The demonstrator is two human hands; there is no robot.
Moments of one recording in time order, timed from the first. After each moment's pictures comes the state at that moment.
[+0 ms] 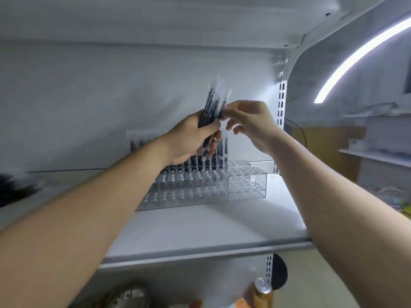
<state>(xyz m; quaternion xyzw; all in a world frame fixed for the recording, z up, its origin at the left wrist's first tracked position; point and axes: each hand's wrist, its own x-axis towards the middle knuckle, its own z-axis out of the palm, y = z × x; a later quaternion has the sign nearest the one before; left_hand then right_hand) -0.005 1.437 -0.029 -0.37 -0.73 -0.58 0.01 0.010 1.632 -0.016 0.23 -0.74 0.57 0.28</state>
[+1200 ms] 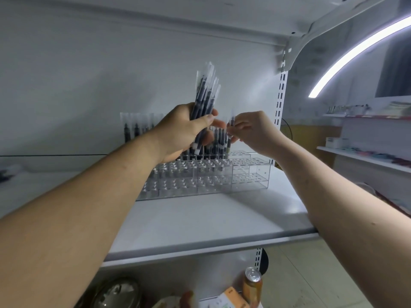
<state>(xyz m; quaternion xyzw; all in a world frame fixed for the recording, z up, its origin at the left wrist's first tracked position) -0.004 1.411 -0.050 -0.39 -0.70 -0.60 0.03 0.011 1.640 -0.054 0.15 -0.89 0.27 0.34</state>
